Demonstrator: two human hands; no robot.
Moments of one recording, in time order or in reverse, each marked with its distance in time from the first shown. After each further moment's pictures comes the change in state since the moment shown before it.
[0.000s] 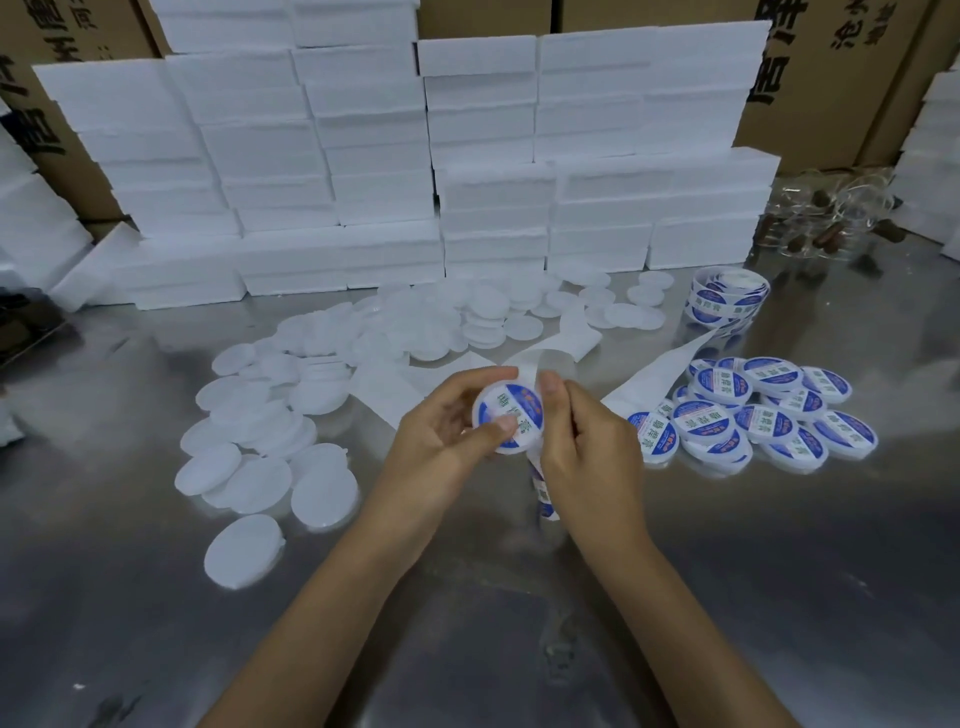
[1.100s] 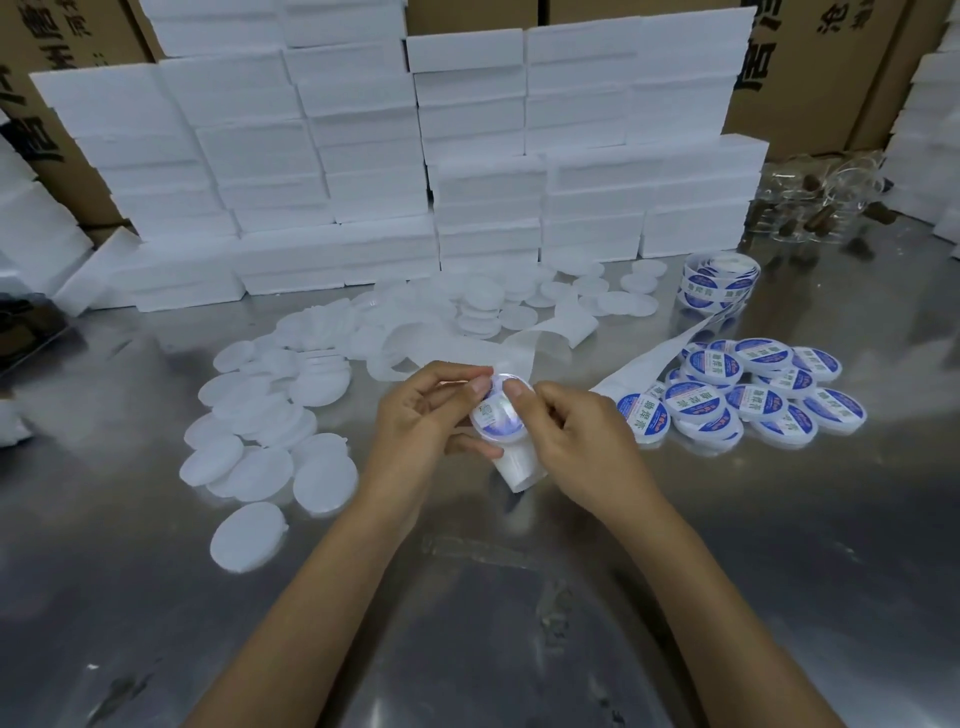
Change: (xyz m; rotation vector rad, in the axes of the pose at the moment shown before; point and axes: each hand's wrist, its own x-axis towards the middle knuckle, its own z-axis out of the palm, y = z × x) left_hand 0.002 0.001 -0.002 -0.073 0.126 -0.048; right_hand 0.006 0.006 -0.016 -0.068 -0.270 0.022
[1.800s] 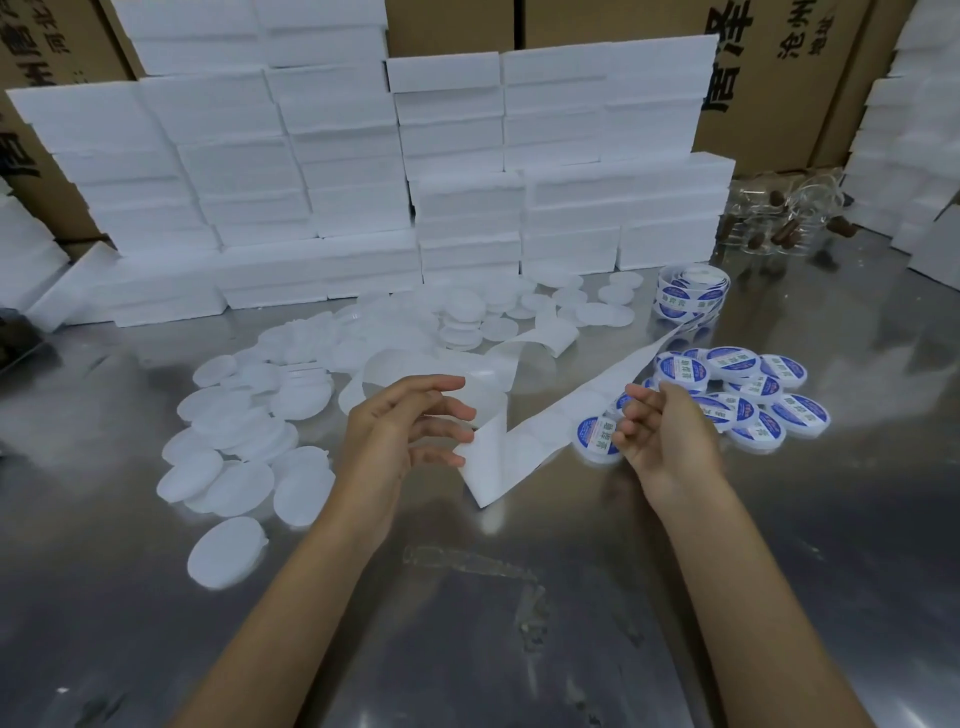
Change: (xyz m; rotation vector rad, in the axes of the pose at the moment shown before) left_hand 0.006 -0.003 -0.012 0.024 0.005 -0.016; right_hand 0.019 0.043 -0.054 1.031 0.425 0.851
